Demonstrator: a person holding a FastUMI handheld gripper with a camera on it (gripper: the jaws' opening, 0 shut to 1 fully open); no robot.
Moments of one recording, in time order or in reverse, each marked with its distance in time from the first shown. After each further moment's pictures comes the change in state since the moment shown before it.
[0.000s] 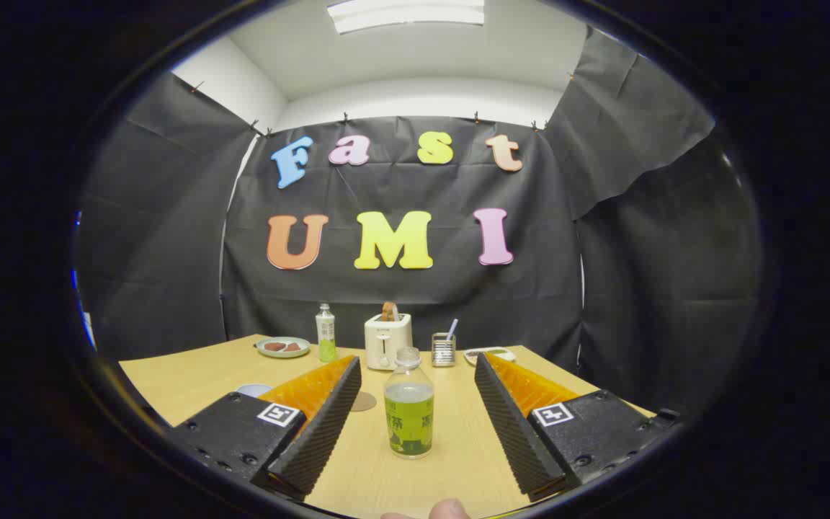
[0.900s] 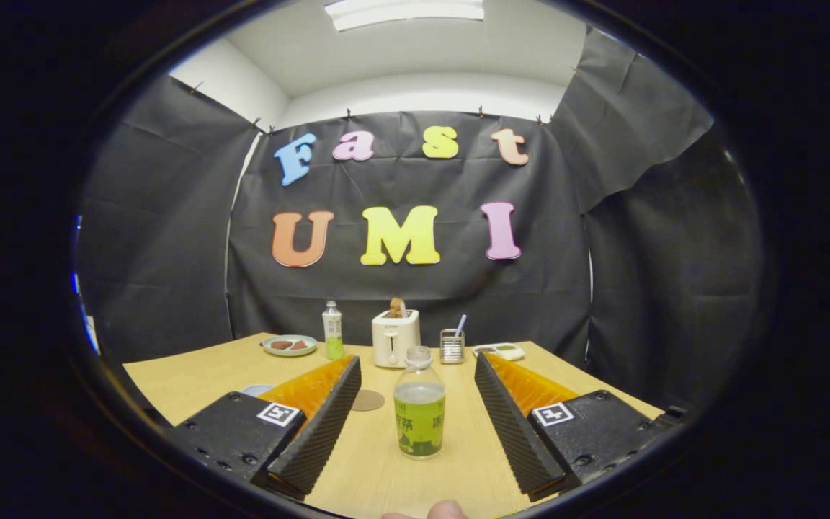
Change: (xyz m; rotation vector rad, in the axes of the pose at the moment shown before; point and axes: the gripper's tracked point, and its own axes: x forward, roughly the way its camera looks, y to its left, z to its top) arm 0.008 0.009 0.000 0.007 0.016 0.023
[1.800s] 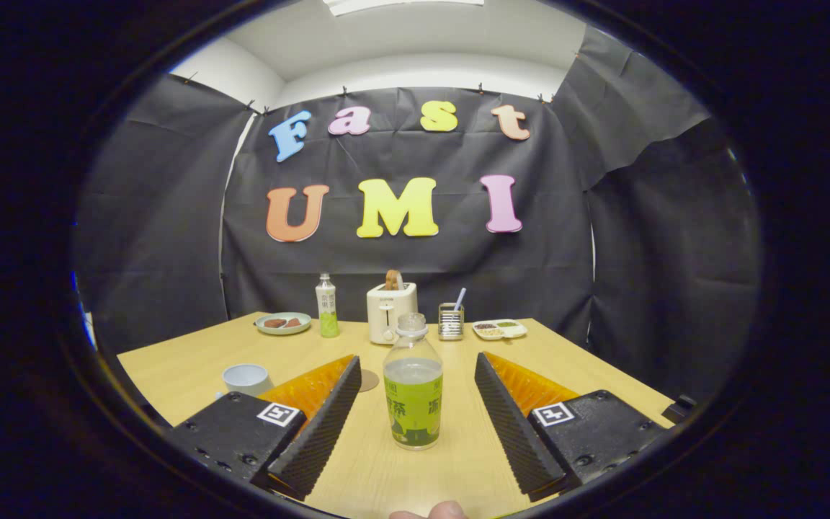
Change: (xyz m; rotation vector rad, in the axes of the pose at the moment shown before) arm 0.034 -0.006 -0.048 -0.014 0.129 -0.010
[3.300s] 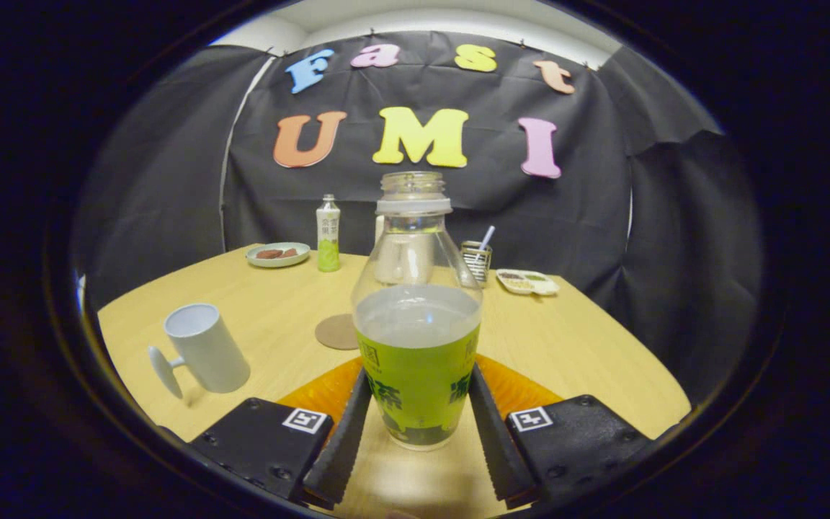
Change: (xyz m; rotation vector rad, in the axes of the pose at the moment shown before) arm 0.088 0.014 -0.046 -0.166 0.222 0.048
